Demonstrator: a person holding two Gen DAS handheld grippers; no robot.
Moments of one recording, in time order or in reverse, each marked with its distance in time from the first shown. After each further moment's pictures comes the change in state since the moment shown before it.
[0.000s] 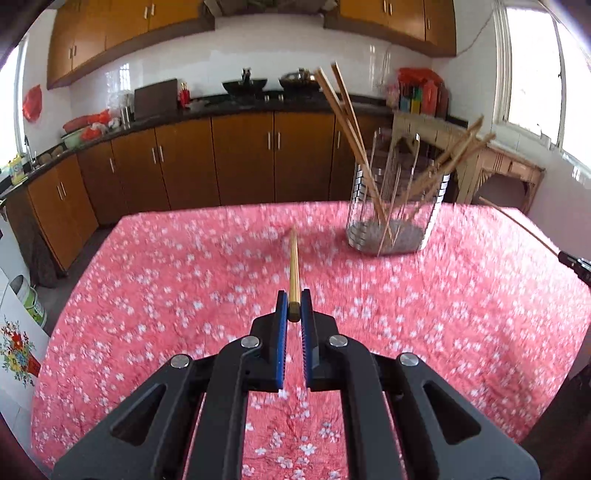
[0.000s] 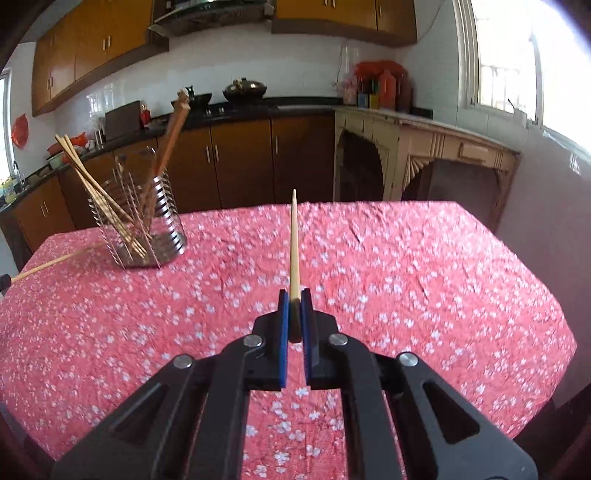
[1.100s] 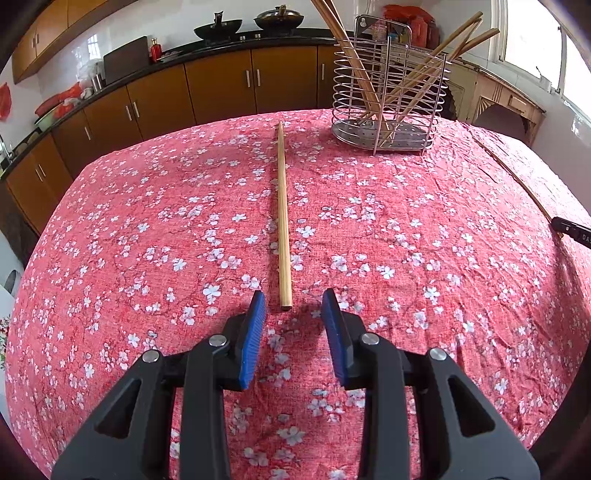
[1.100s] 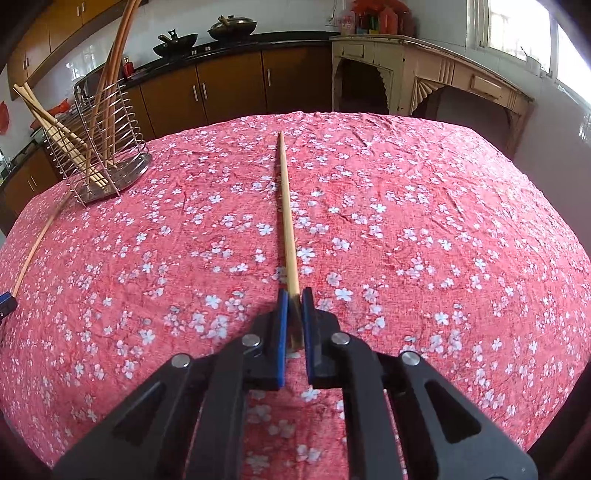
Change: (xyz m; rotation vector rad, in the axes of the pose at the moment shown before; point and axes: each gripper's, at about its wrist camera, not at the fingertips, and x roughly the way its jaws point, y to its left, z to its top) left arm 0.073 -0.025 -0.062 0.088 0.262 -0.014; right arm 0.082 -0.008 -0.055 0.046 0.263 -0.003
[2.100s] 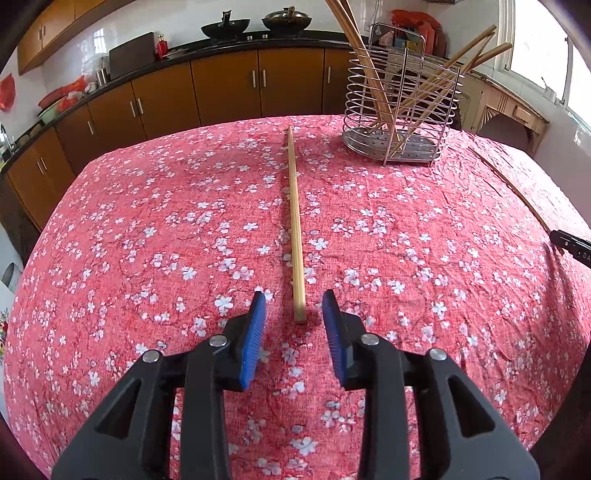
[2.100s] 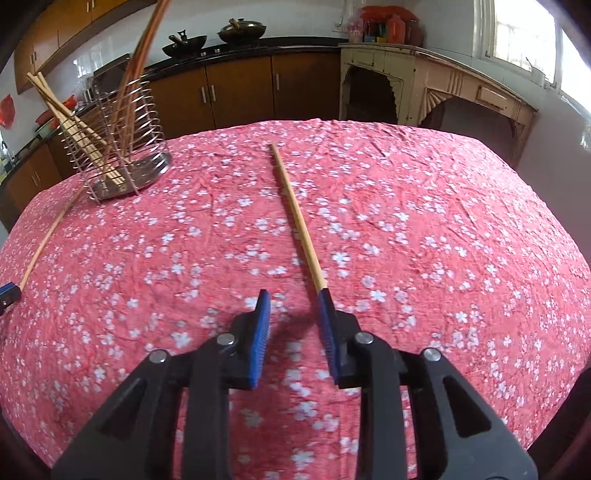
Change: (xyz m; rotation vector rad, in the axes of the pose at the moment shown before) left arm 0.001 0.011 0.010 -0.028 -0.004 -0.008; right arm -0.006 0.018 -0.002 -0.021 -0.022 -0.005
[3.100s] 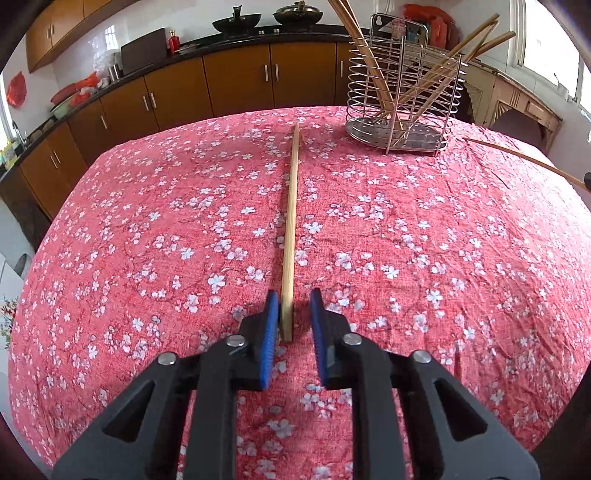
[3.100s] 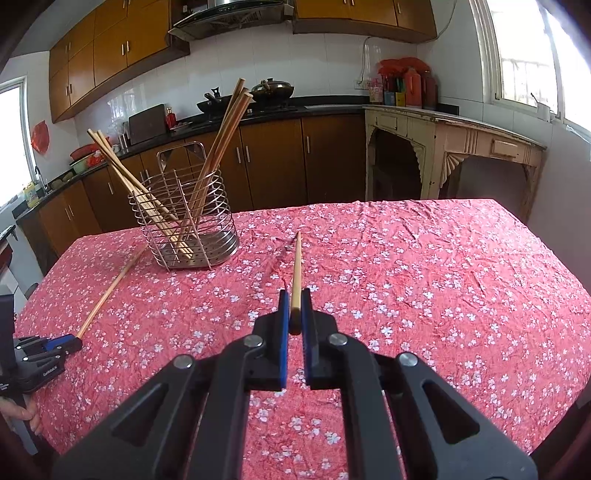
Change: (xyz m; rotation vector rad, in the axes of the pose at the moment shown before) left arm 0.001 -0.013 -0.012 -0.013 0.027 0.074; right arm -0.073 0.041 0.030 -0.015 -0.238 0.119
